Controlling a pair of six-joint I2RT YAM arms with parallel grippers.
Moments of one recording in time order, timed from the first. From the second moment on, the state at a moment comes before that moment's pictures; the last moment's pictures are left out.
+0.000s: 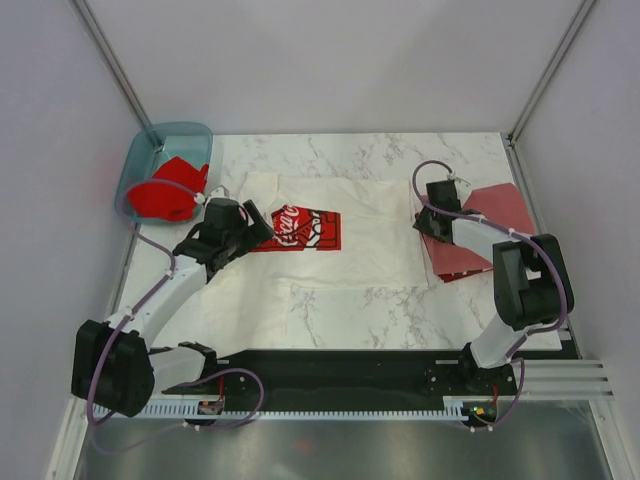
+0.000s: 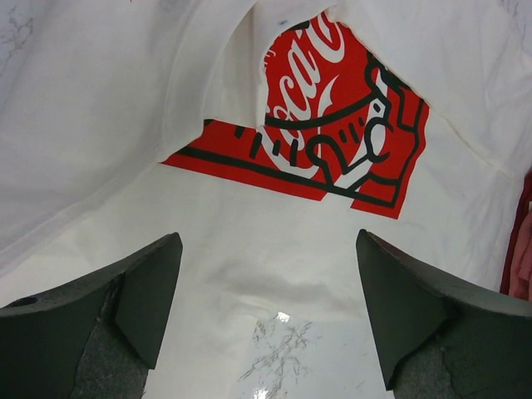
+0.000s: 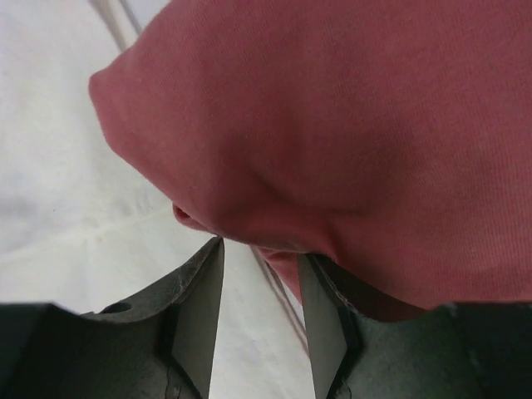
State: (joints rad) left arm -0.31 1.19 0.78 -0.32 -0.10 -0.74; right arm 0.18 1.66 0.93 -0.15 0.26 0.63
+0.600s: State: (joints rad) left arm -0.27 1.73 1.01 -0.22 -0.10 -0.76; right arm 0.13 1.81 1.10 -0.15 0.36 0.68
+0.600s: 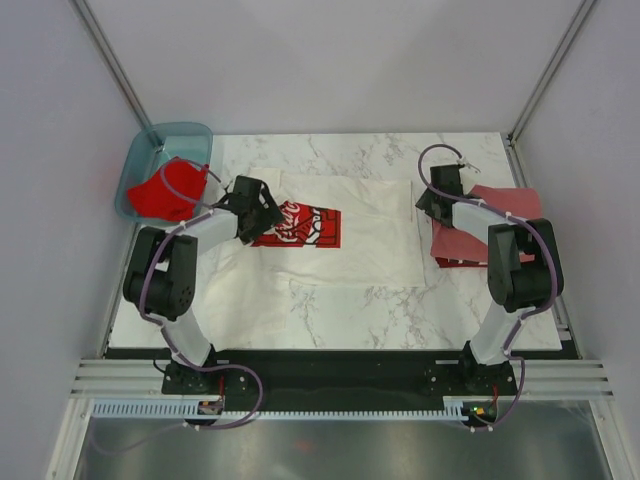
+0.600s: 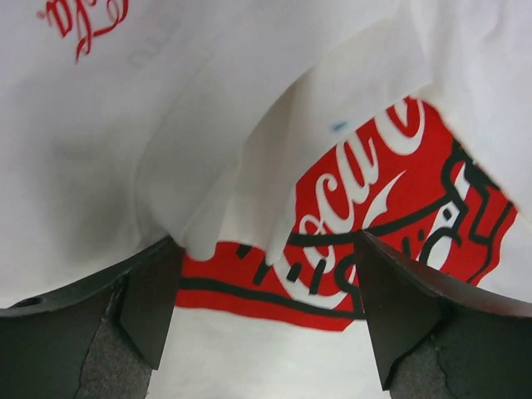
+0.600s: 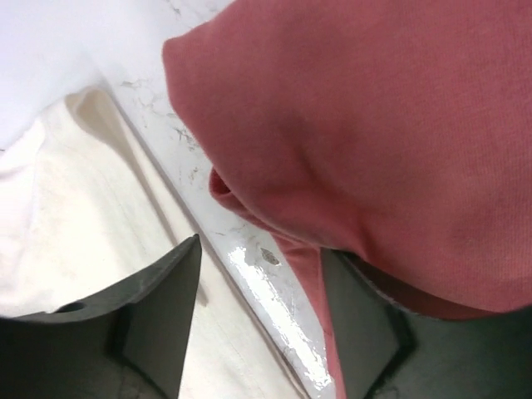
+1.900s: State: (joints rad) left arm -0.23 2.04 1.35 -0.03 -0.05 -0.84; right arm 0.17 2.31 1.86 -0.36 0.32 0.57
